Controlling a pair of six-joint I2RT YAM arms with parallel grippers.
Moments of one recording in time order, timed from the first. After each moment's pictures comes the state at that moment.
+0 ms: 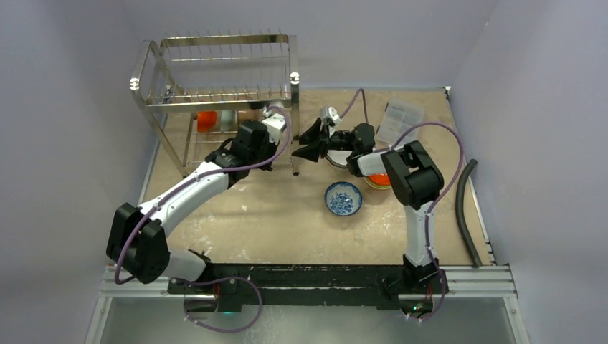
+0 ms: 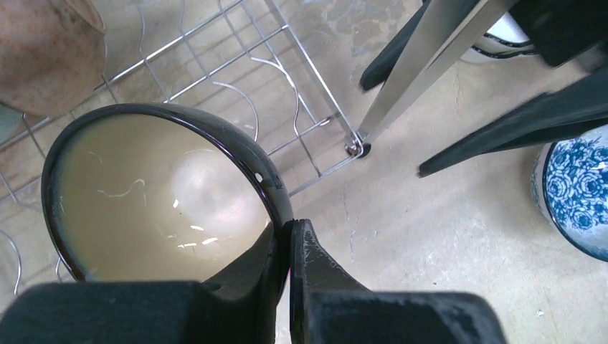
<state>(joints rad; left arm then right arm) -0.55 1.40 1.05 -0.31 -0.08 0.01 0.43 2.15 1.13 1.39 -1.19 0.48</state>
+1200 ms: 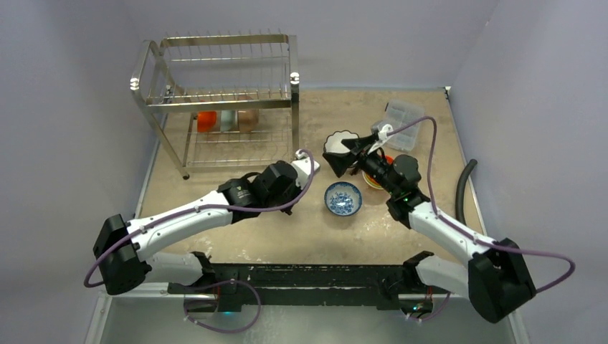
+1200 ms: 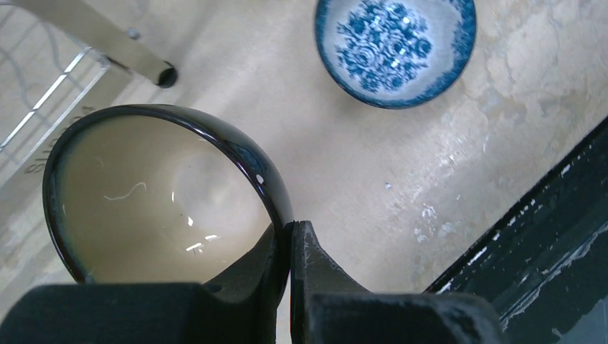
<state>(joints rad) -0.95 1.24 0.97 -0.49 -0.15 -0.15 0.47 1.15 0.56 0.72 -0.35 0.34</state>
